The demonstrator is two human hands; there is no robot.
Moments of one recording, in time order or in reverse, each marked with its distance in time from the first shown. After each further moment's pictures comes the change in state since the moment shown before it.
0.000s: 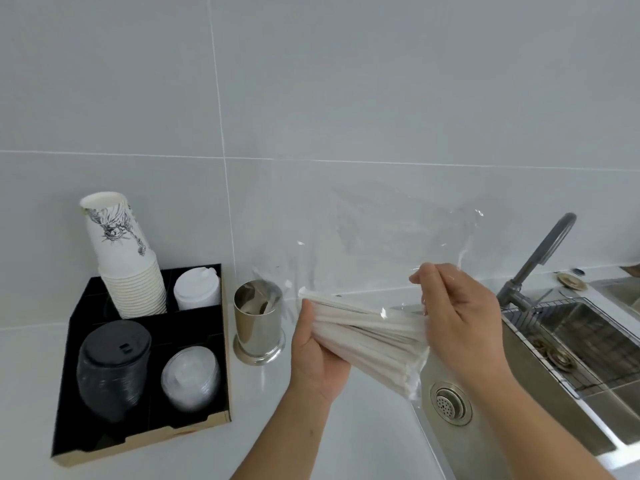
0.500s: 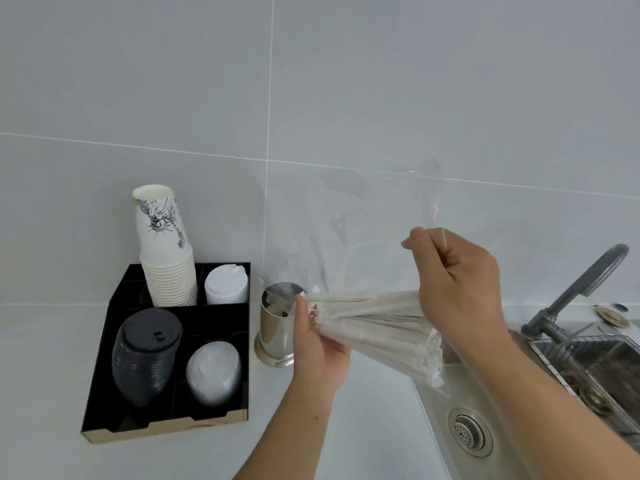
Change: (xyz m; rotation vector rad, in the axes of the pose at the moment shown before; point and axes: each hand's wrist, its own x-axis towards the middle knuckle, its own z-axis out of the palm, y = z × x) left_hand 0.018 0.033 -0.023 -0.057 0.218 0.071; right_hand 0.040 -0.046 0.044 0.032 -0.091 -0.173
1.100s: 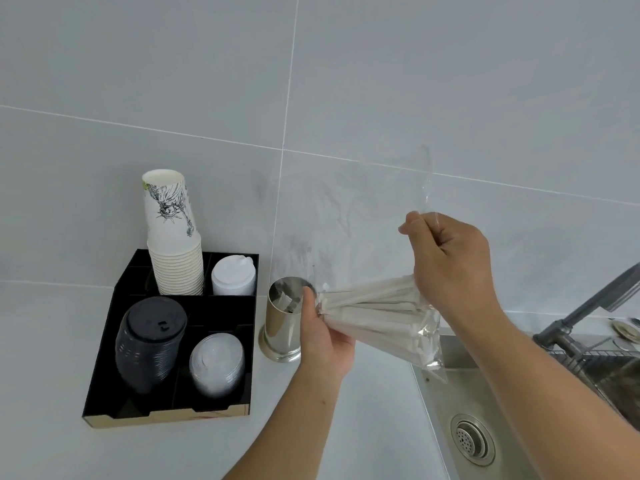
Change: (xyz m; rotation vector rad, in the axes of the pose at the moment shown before) left_hand 0.021 0.006 0.004 -0.057 0.143 -0.003; right_hand 0.033 0.011 0.031 -0.096 -0.059 0.023
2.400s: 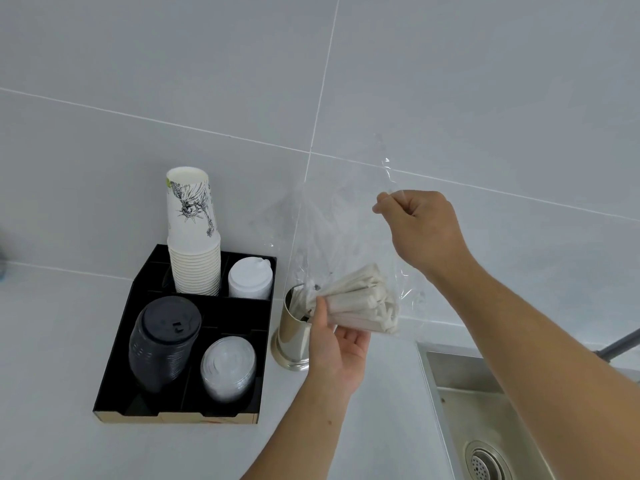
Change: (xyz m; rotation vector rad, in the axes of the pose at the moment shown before) left_hand -0.001 0.012 0.003 -0.233 0.137 -0.015; right_hand 0.065 -0.001 0.065 -0.021 -0.274 0.060
